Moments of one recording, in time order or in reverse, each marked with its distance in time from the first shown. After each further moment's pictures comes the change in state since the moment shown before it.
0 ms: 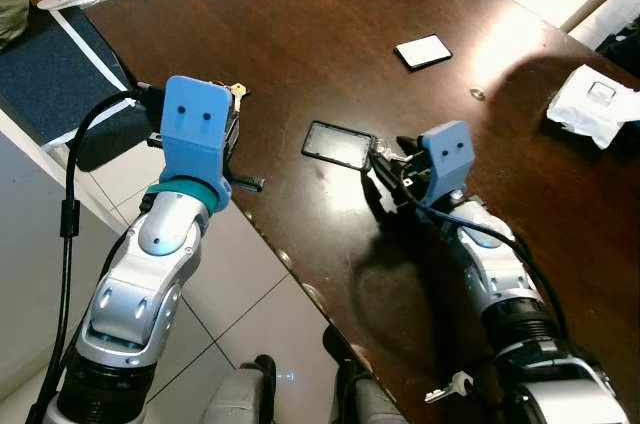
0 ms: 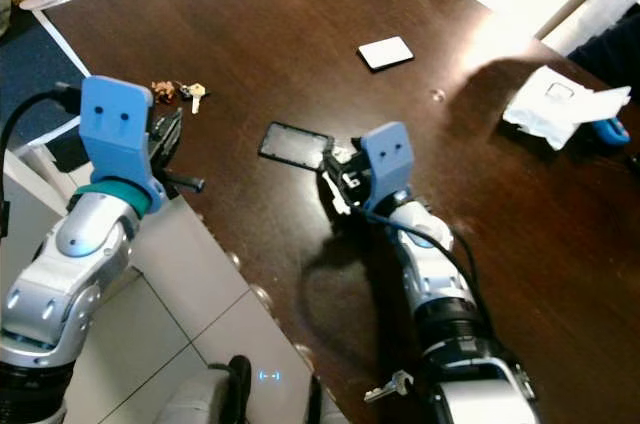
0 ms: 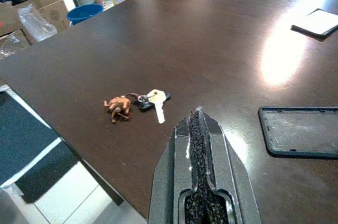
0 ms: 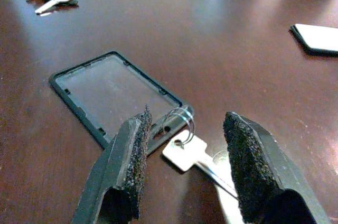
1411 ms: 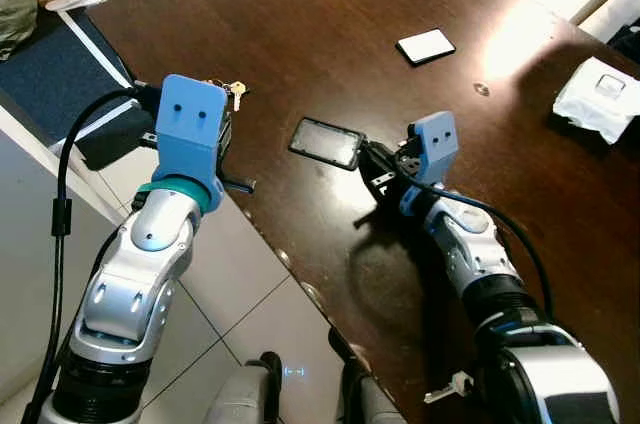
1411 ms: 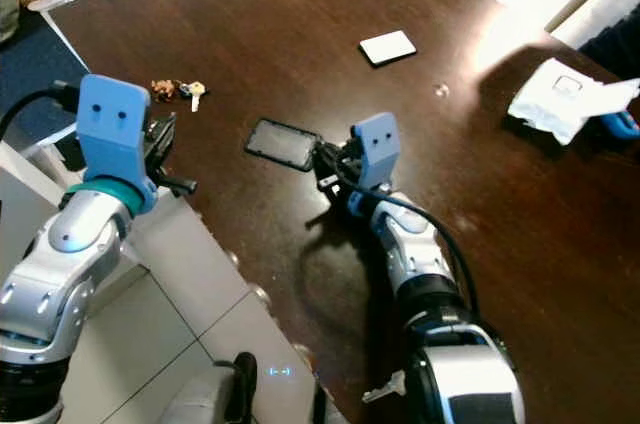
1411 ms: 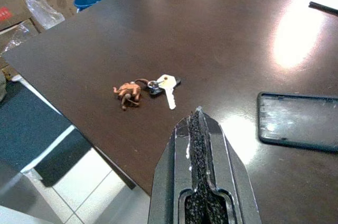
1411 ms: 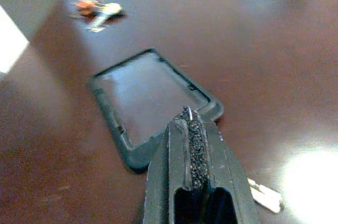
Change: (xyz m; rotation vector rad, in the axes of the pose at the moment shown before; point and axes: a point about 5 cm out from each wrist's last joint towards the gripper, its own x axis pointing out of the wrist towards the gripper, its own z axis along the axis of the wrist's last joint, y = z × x) left arm 0.000 0.007 -0.003 0.025 0.050 0.018; right arm 0.015 0.023 -0.010 0.257 0.034 0.195
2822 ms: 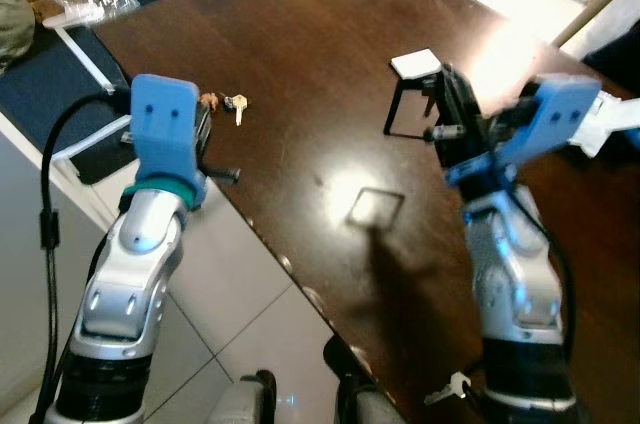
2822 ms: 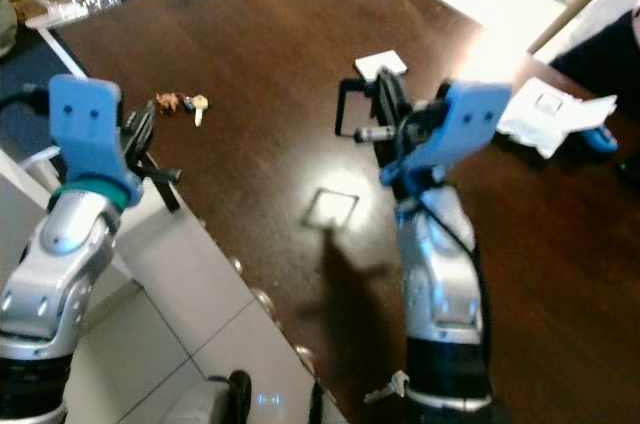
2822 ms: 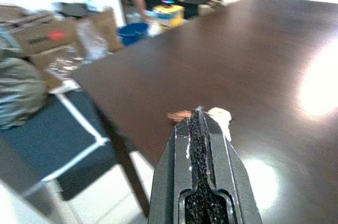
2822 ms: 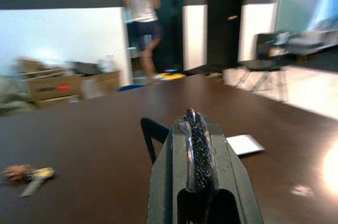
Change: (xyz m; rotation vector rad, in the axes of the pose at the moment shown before) left arm 0.000 0.037 -0.011 -0.045 -0.068 0.170; right arm -0.057 0.020 0.083 -0.140 -0.446 -0.503
